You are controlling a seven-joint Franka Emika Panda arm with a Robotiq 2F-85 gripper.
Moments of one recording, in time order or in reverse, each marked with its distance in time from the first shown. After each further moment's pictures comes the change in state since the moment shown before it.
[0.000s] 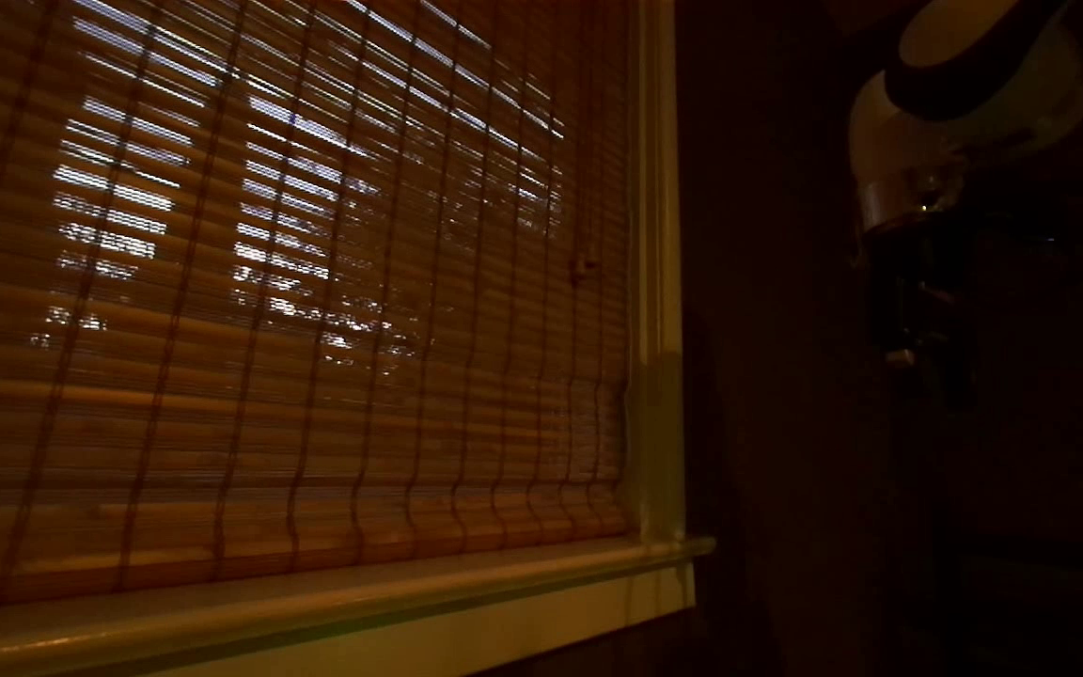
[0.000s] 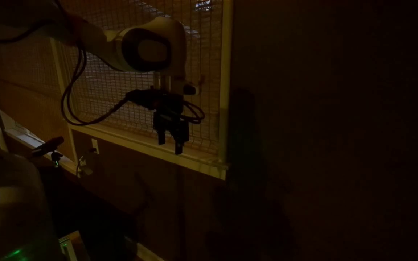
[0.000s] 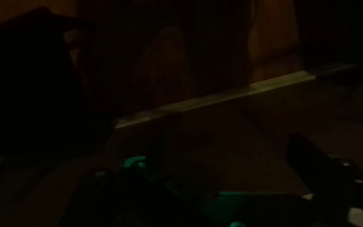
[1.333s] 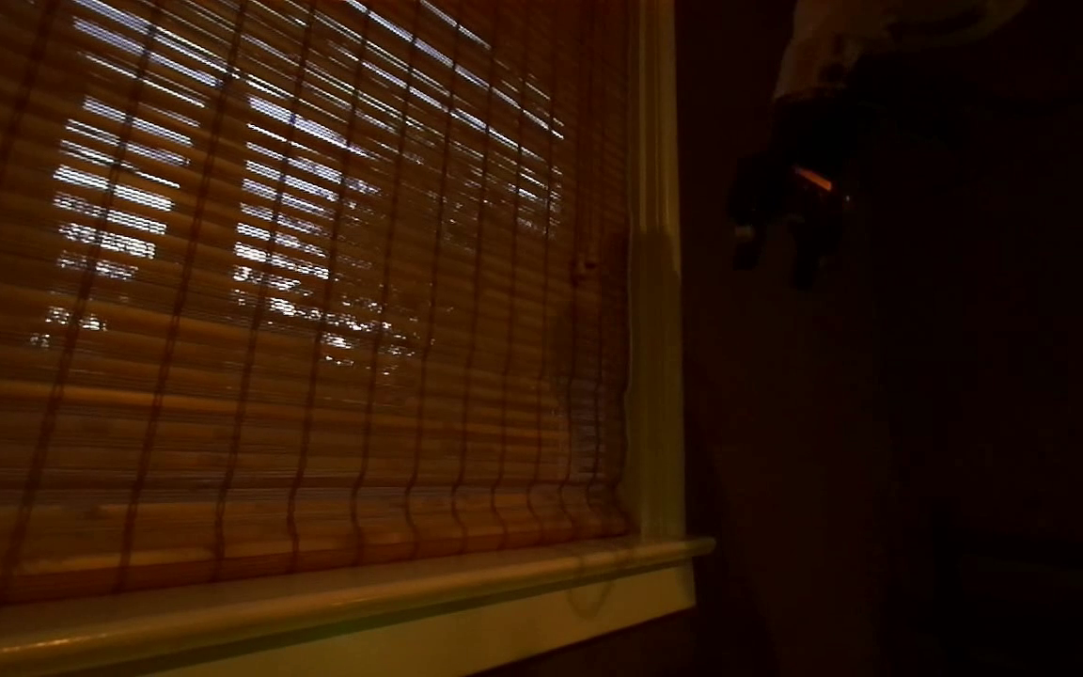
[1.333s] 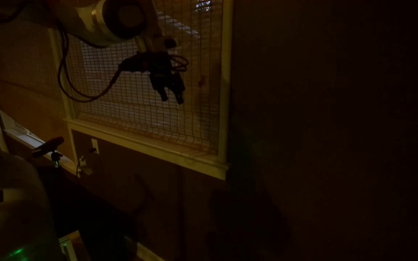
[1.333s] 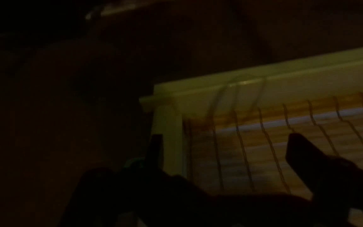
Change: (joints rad) arm 0.042 0.001 0.192 0.205 0.000 0.203 0.188
